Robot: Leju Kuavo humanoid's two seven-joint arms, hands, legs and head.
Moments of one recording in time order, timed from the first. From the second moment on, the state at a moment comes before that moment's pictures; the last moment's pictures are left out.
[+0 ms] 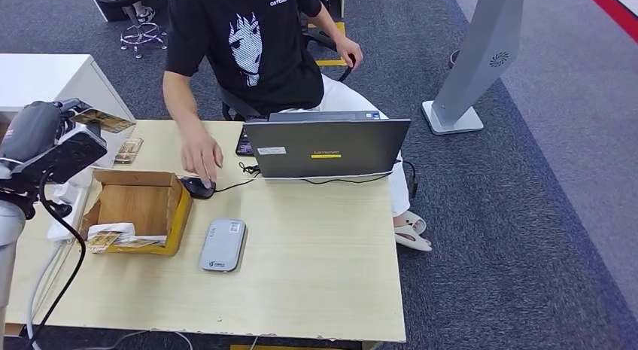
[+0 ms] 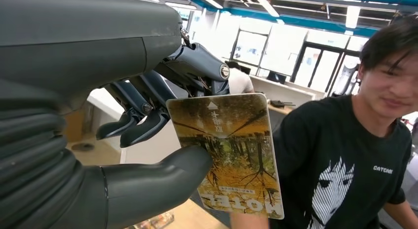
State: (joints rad) left arm -0.48 0.48 -0.07 -1.53 -0.63 -0.20 -0.07; right arm -0.07 0.08 -0.92 -0.25 0.91 -0.26 0.10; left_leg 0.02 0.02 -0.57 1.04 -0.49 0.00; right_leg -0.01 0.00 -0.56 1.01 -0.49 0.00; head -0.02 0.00
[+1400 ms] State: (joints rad) left arm -0.34 0.65 -0.45 -1.65 -0.61 -0.26 -0.04; right arm -0.07 0.10 -1.01 -0.25 0.92 -0.27 0.10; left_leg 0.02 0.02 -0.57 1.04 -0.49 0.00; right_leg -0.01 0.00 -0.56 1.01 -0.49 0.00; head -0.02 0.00
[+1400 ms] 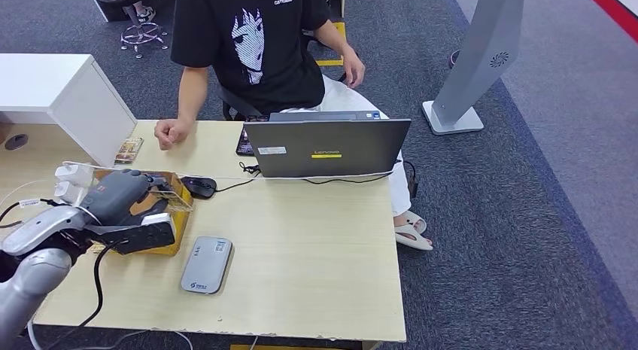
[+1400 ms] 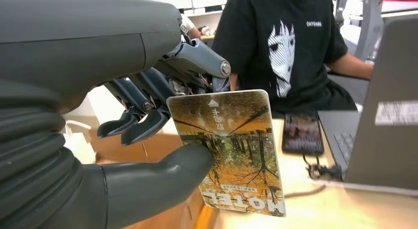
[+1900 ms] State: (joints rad) left arm -0.28 0.66 -0.50 -1.66 -0.60 -0.26 -0.04; right arm -0.07 0.10 -1.02 -0.25 0.93 -0.27 0.10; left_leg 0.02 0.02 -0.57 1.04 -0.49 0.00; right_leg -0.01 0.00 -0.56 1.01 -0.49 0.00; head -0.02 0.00
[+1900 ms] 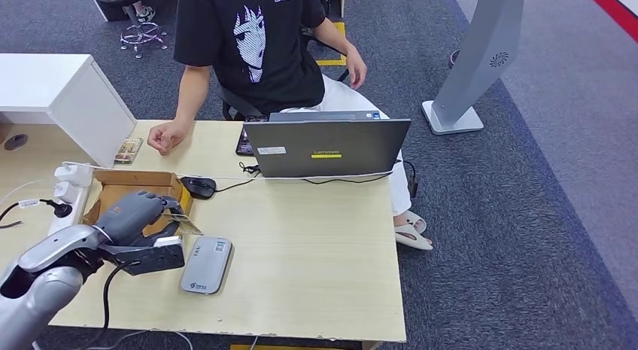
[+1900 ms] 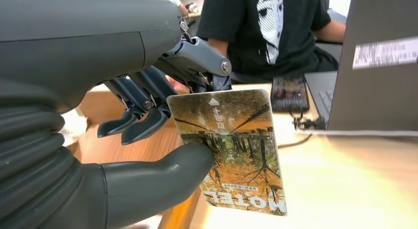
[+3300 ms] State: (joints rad) left arm -0.07 0.60 -0.54 -1.54 -0.73 -0.16 0.00; right arm -0.08 0.11 -1.04 -0.25 1.00 -0.25 0.12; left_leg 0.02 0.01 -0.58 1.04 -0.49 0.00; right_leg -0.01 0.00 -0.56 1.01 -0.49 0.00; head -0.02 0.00
